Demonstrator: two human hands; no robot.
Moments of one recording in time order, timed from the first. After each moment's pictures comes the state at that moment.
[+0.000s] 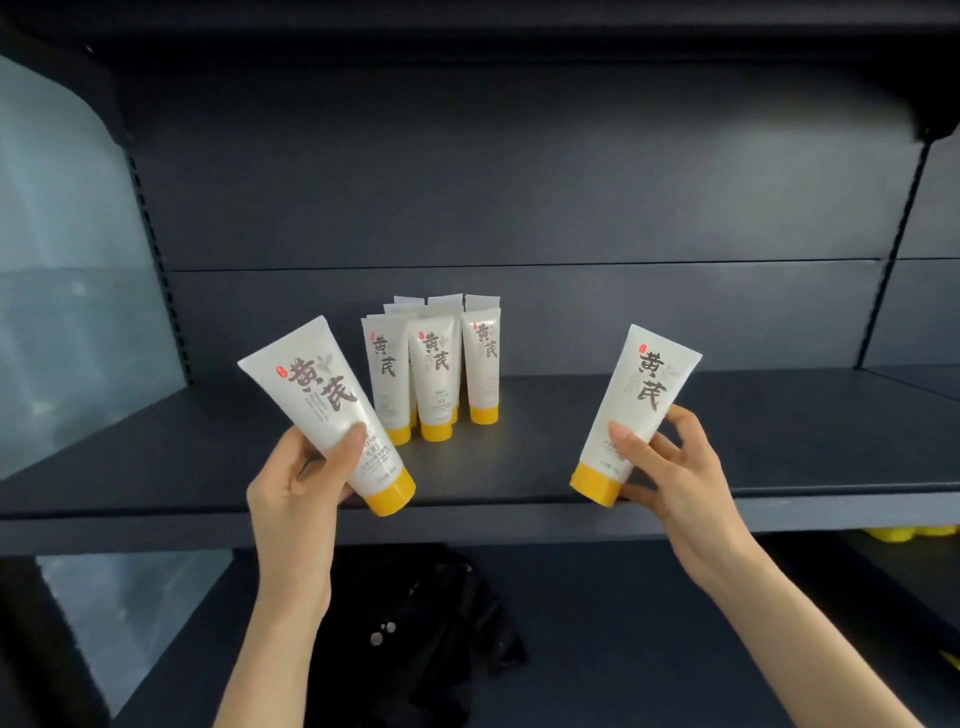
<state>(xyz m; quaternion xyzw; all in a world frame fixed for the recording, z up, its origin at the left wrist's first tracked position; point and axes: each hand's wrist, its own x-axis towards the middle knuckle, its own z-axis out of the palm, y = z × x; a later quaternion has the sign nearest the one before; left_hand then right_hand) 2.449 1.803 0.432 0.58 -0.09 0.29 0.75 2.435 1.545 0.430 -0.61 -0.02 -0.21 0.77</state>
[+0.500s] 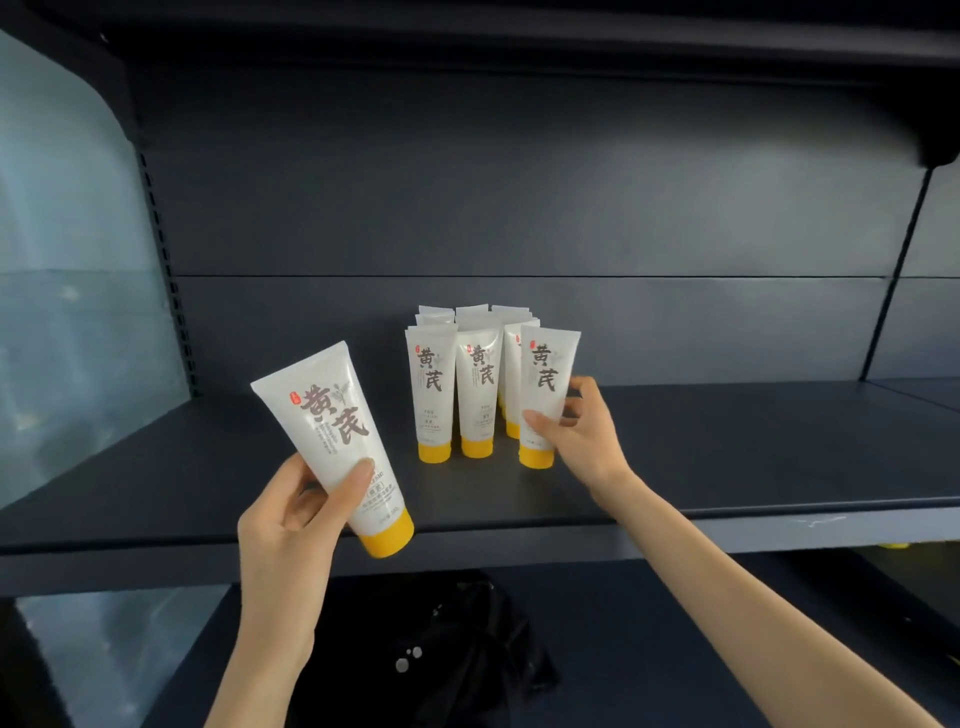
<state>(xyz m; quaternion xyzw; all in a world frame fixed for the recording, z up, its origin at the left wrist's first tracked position) 2.464 1.871 0.424 0.62 -0.12 0.25 0.73 2.548 1.630 0.435 -0.75 -0.01 -0.24 0.61</state>
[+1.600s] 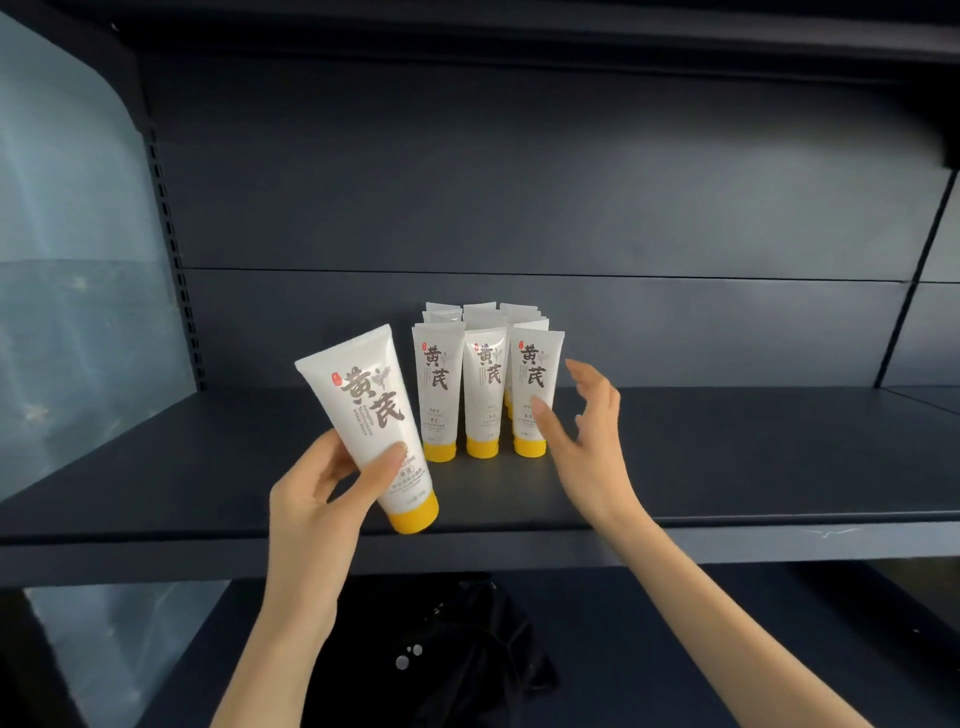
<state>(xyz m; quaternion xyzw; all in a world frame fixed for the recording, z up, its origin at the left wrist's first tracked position) 2.472 1.859 0.437 0.62 -0.14 0.23 0.74 2.520 1.651 0.435 -0.77 -0.08 -0.33 0.53</state>
